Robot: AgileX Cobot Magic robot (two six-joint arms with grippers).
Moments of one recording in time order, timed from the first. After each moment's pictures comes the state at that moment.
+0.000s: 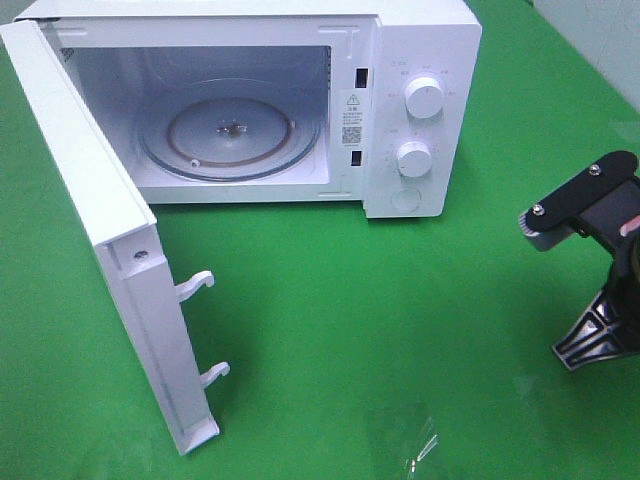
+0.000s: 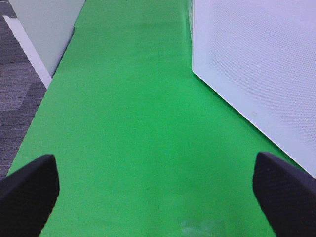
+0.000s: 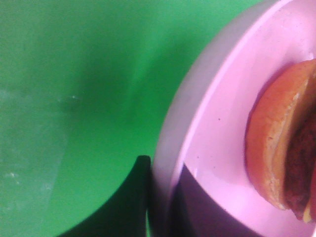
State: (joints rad) left arm 0.07 -0.01 -0.50 -0.01 1.05 0.10; right arm 0.67 1.41 -0.61 -0.76 0.92 0.76
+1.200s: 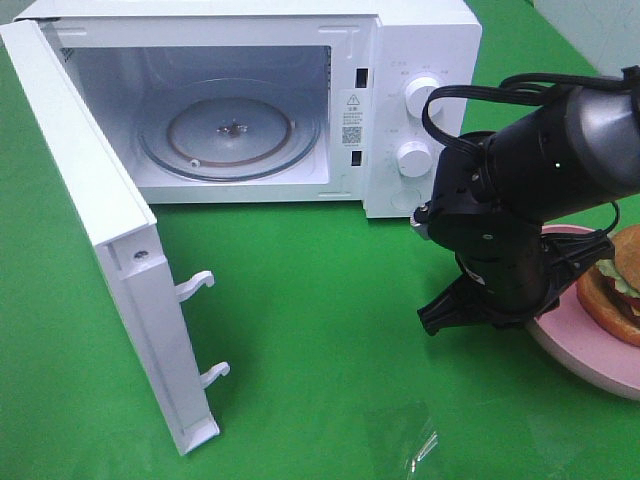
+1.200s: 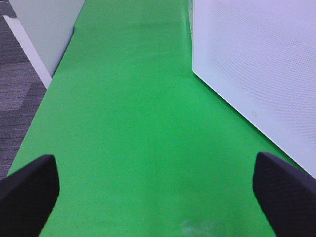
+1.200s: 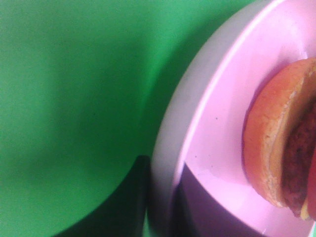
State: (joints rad) left arm 0.07 -0.01 -0.50 -0.01 1.05 0.10; right arm 0.67 1.91 -0.91 -0.76 0.82 1.01
